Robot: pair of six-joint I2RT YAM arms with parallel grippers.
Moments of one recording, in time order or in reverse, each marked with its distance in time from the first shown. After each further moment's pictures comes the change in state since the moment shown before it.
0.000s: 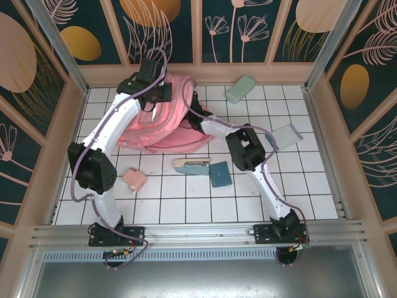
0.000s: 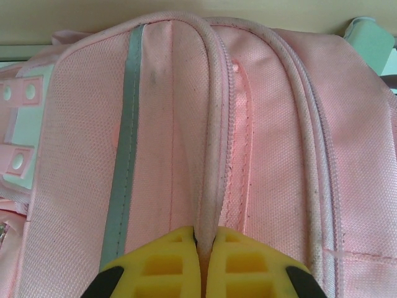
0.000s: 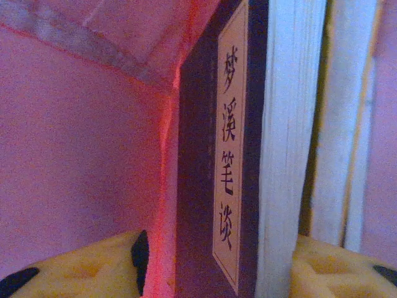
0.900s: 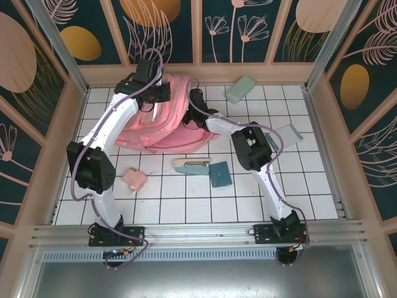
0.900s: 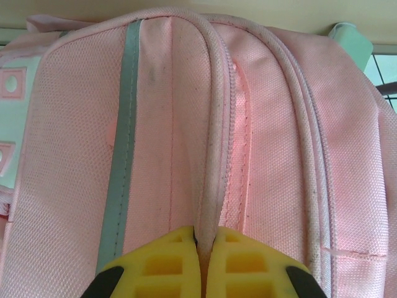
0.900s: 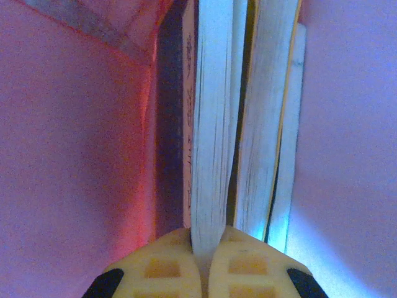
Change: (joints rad) left arm 0.028 0.000 -0.031 0.039 0.095 -0.037; right arm -0.027 -0.056 -0.047 -0.111 -0.088 -0.043
